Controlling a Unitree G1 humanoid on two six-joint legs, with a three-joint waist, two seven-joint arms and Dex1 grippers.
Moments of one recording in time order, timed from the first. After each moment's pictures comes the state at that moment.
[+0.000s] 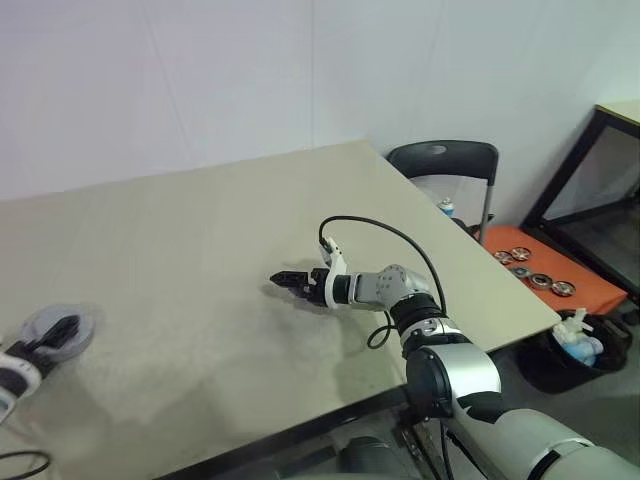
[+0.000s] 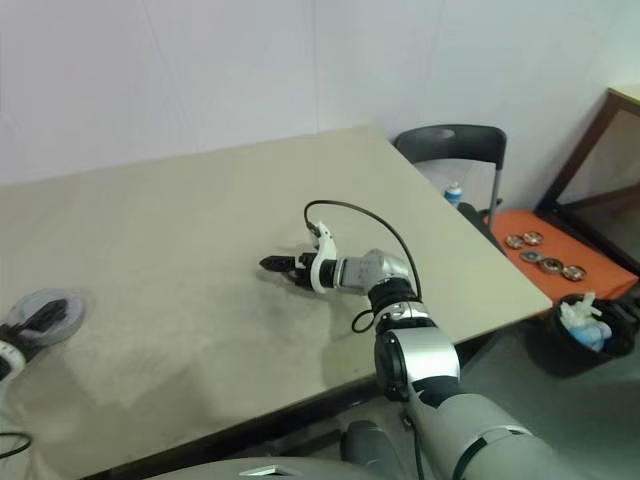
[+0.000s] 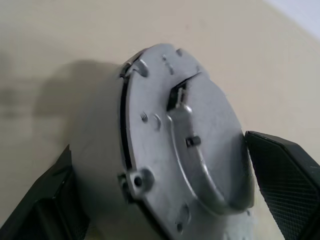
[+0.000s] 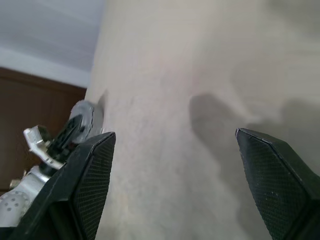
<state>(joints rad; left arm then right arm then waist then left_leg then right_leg) 0.07 0.87 0.67 0.71 -0.79 0.54 -0.64 -0.90 0.03 -0.21 0.98 0.48 0.95 0.62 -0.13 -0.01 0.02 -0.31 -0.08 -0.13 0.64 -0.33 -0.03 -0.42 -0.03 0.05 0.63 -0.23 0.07</state>
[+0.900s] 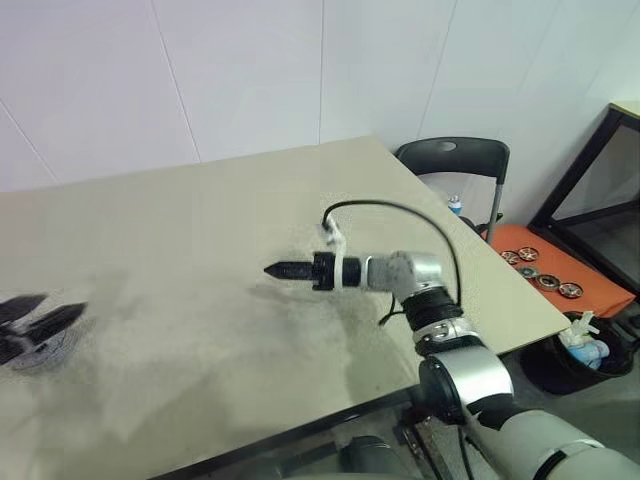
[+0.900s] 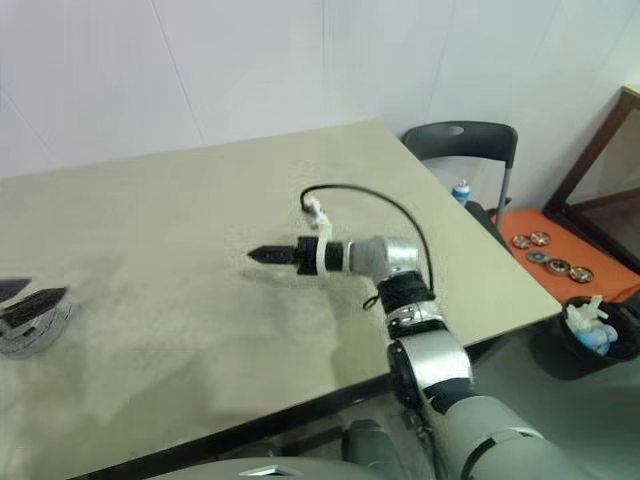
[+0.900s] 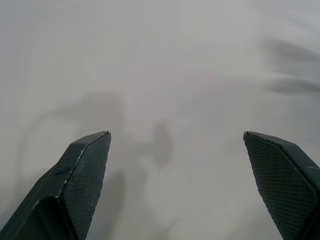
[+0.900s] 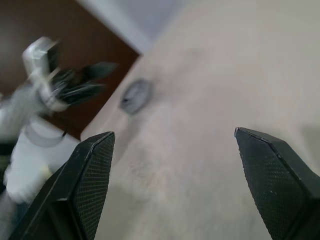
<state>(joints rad) 0.20 1.02 0.57 -0.03 -0.64 0.53 -0.96 -0.88 -0.12 0.07 0.52 0.44 0.88 1.07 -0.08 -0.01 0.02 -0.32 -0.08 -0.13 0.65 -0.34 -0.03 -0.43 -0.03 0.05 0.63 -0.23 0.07</state>
